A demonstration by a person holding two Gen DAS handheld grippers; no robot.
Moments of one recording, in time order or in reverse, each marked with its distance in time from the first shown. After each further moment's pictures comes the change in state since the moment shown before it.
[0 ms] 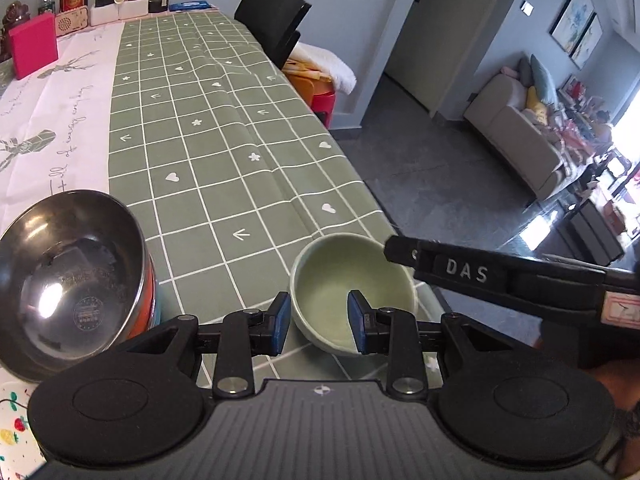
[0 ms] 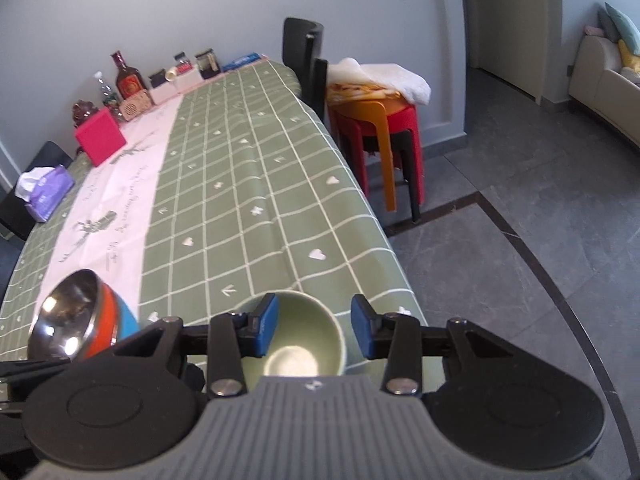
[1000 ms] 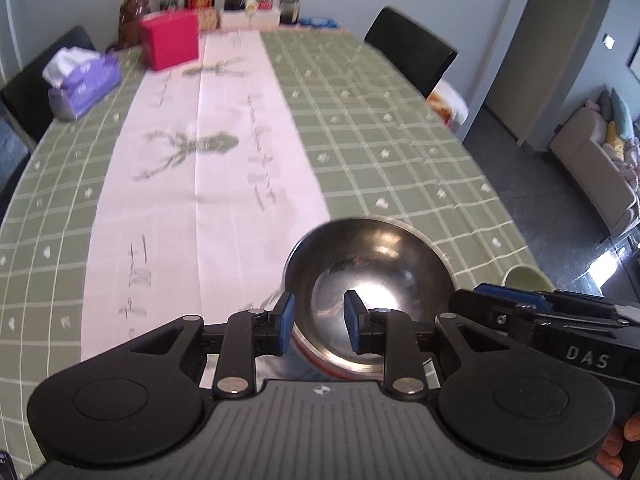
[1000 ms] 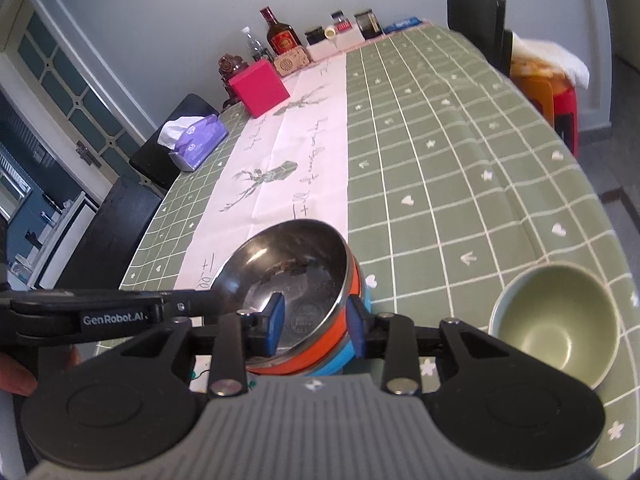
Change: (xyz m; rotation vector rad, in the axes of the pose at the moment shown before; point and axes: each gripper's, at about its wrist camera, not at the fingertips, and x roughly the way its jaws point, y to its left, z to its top) left arm -0.096 0.132 0.007 -0.097 -0.058 0.213; right arm -0.007 0.125 -0.017 -0.144 0.048 0.422
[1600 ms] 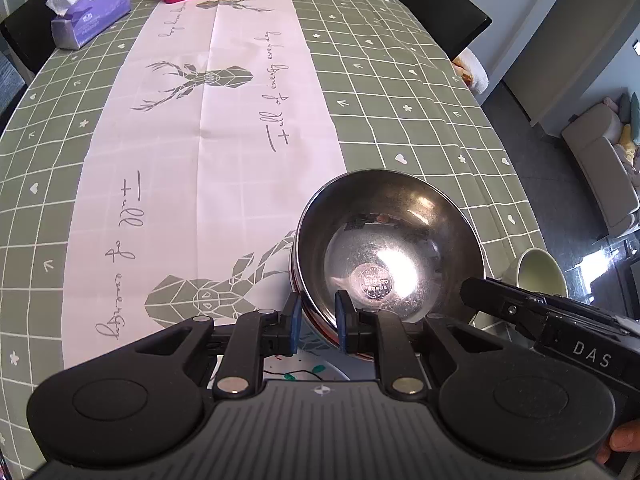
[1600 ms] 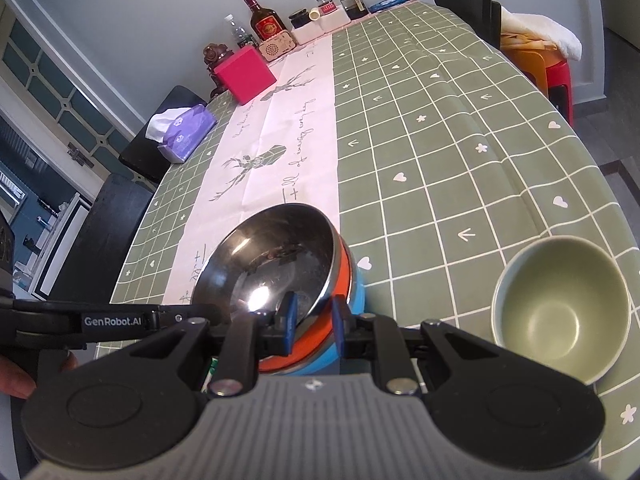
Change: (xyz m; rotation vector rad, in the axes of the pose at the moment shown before) left arm 0.033 0.022 -0.003 -0.118 0.192 -0.014; right arm 0.020 -0.012 -0.002 0.083 0.073 0.003
